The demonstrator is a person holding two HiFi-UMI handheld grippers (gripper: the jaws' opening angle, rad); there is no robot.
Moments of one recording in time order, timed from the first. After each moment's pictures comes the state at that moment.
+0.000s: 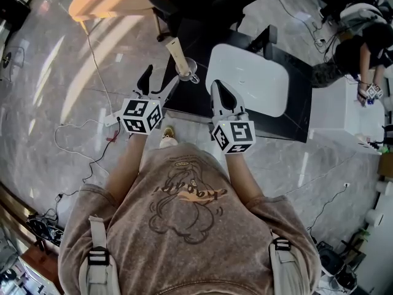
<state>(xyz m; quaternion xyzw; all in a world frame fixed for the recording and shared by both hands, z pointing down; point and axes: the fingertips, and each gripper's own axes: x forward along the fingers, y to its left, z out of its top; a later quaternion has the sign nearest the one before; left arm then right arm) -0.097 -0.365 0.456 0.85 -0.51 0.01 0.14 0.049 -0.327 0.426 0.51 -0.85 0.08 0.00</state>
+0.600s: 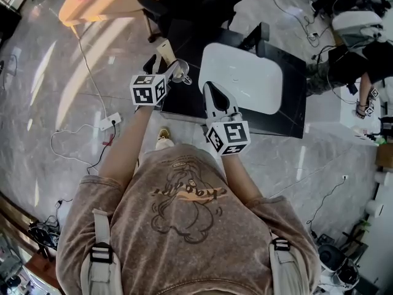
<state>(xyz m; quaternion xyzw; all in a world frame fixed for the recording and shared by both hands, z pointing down) -0.075 -0.449 0.528 0.84 -0.50 0.07 0.20 0.046 -0.328 0.430 0.51 -0.86 0.09 0.01</state>
